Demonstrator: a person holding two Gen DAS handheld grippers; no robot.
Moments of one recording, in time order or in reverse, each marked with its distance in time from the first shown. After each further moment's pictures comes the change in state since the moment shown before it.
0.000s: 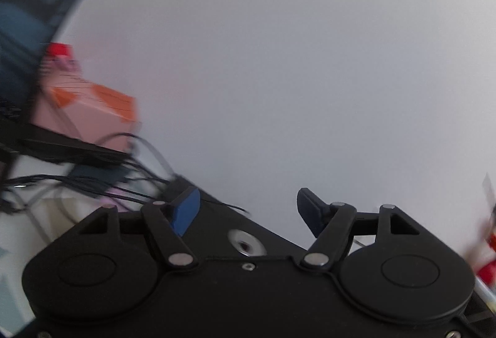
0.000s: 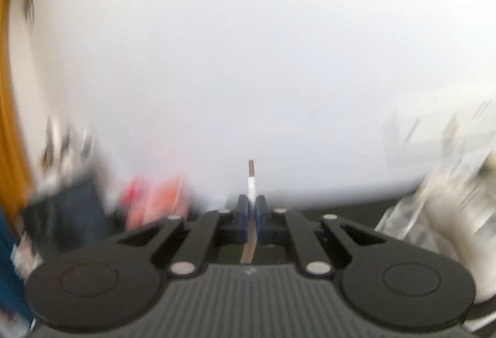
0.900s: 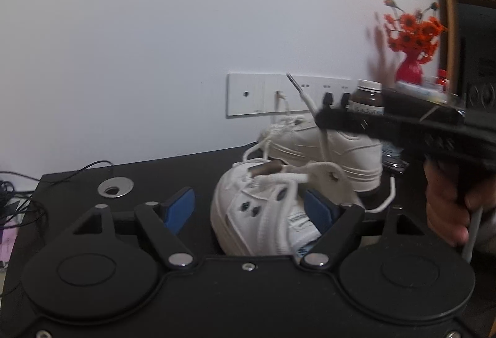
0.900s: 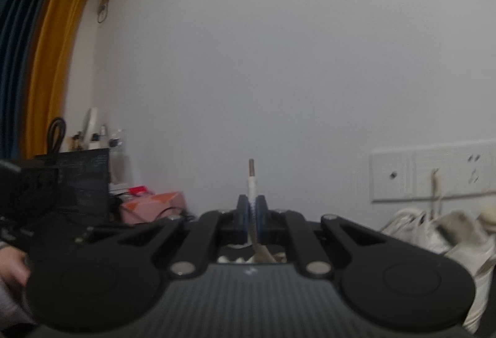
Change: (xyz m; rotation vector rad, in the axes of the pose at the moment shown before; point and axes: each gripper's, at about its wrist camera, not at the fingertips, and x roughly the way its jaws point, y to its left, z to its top) left arm -0.005 -0.107 -0.089 0.620 0.290 -0.327; right arm -0.008 -0.075 -0.096 -0.226 -0.112 0.253
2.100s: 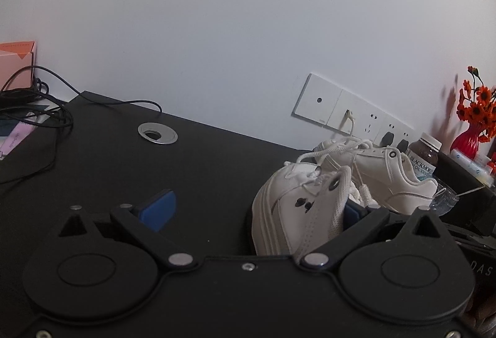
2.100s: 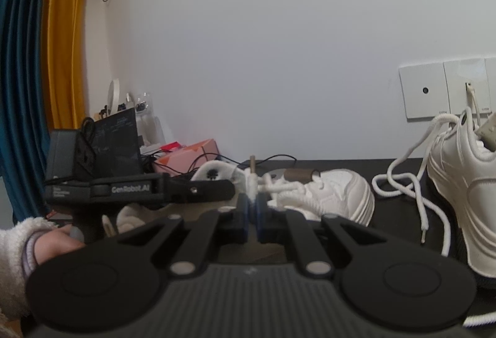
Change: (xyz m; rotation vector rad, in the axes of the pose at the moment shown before) left arm 0.016 0.035 -0.021 -0.388 -0.010 0.144; right arm 0.004 -0.014 -0.030 0.106 0.195 0.114
